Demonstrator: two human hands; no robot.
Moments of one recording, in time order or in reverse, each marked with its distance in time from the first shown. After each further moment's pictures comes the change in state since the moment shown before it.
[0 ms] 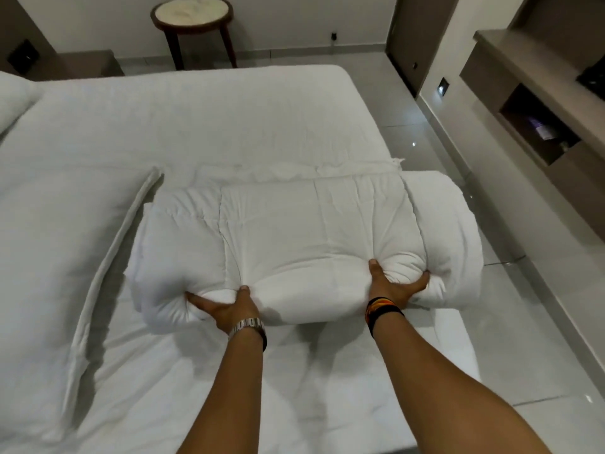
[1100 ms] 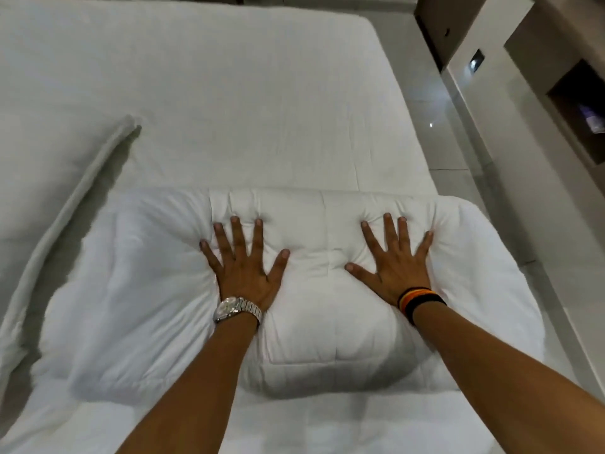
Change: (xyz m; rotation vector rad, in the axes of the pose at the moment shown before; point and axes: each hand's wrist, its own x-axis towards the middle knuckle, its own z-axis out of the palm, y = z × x) left_hand 0.091 -0.050 0.087 1.139 -0.066 1.283; right_hand 0.115 0.008 0.034 -1.658 -0.532 -1.267
